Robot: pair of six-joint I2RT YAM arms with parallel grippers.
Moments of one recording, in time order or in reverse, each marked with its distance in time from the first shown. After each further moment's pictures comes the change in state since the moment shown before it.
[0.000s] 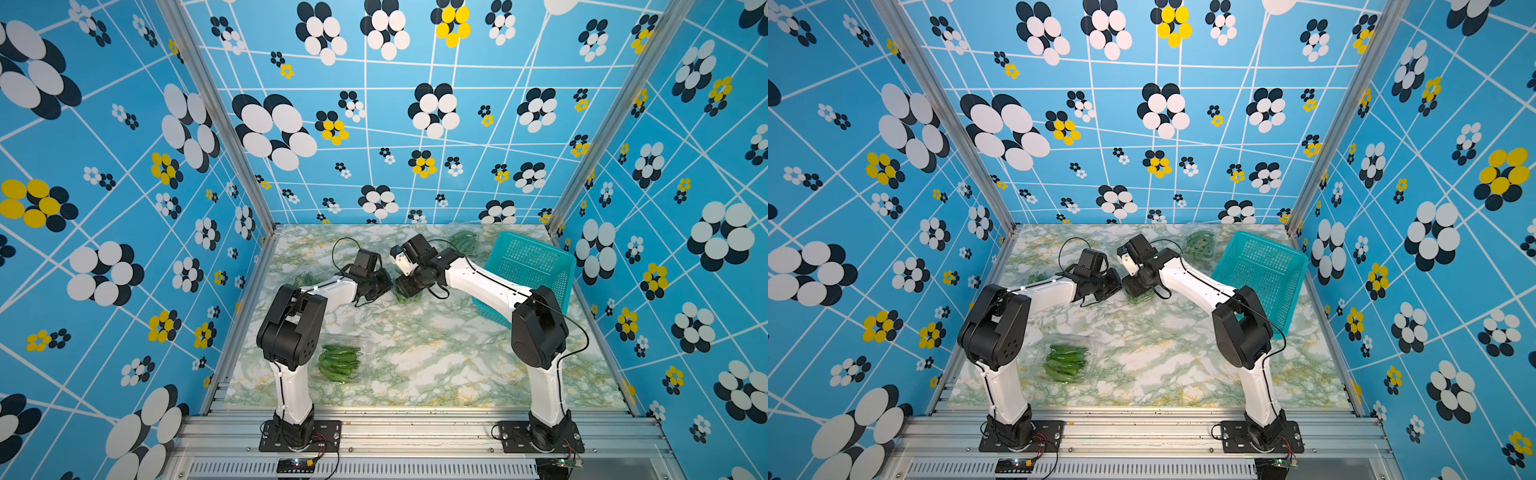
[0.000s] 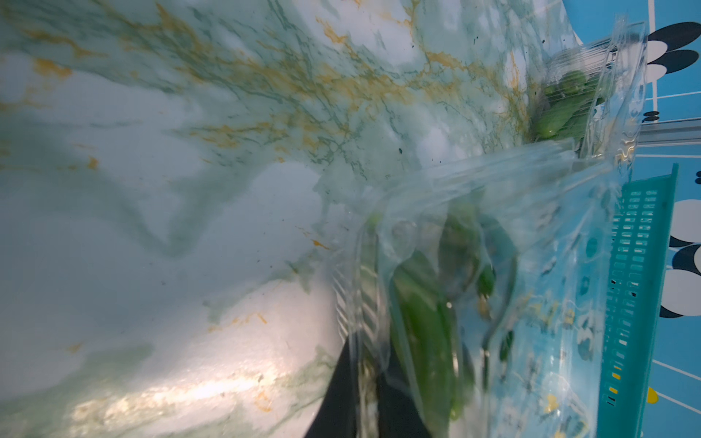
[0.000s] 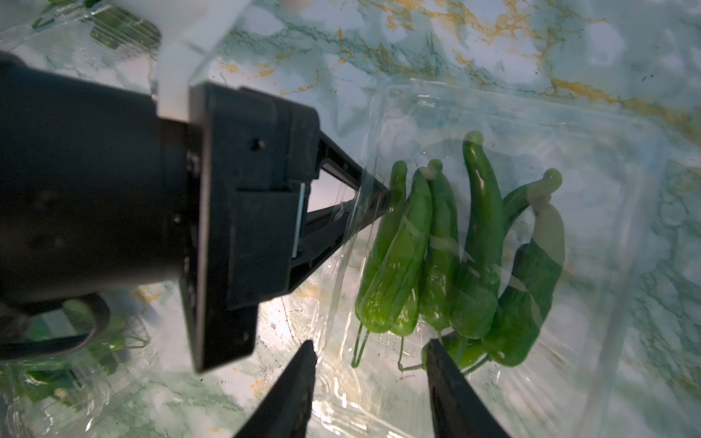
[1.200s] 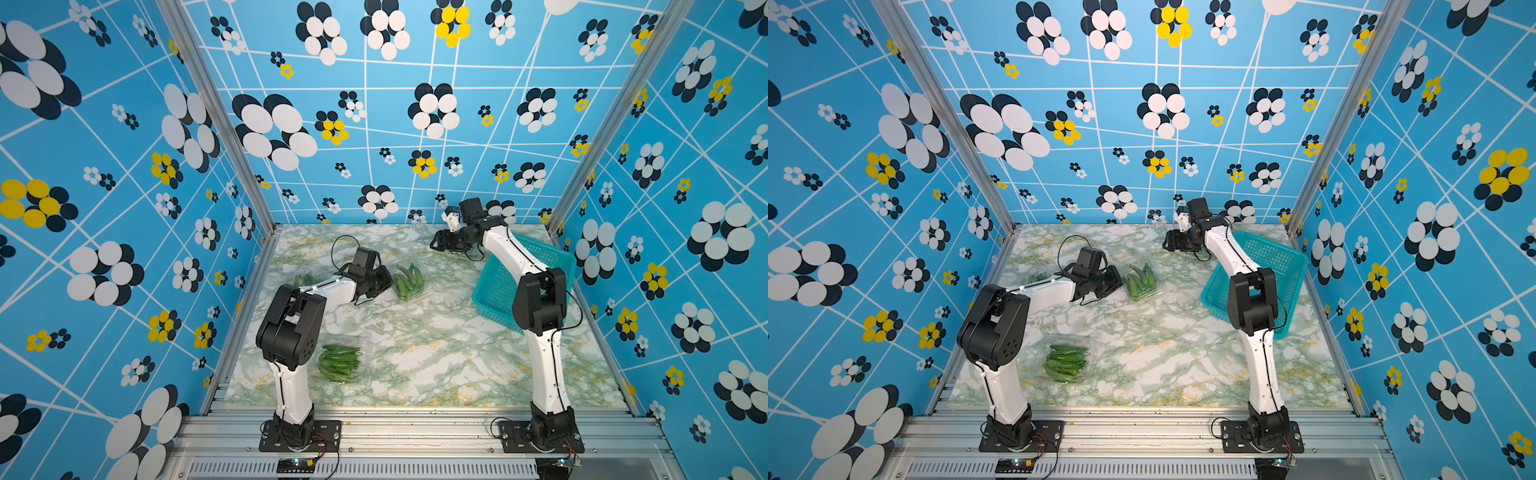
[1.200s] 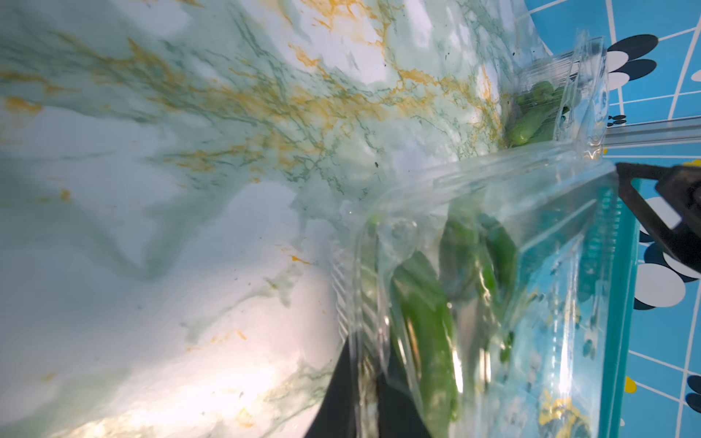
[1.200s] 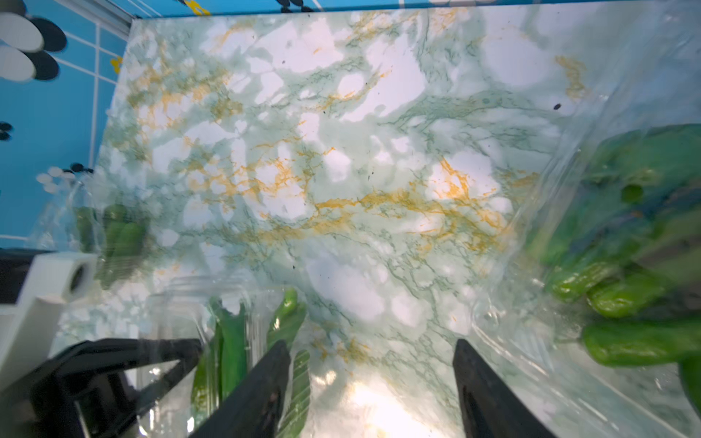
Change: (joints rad) left arm 0.008 -0.001 0.001 0.032 0.013 0.005; right arm -0.399 0.209 0.323 -0.050 -0.227 0.126
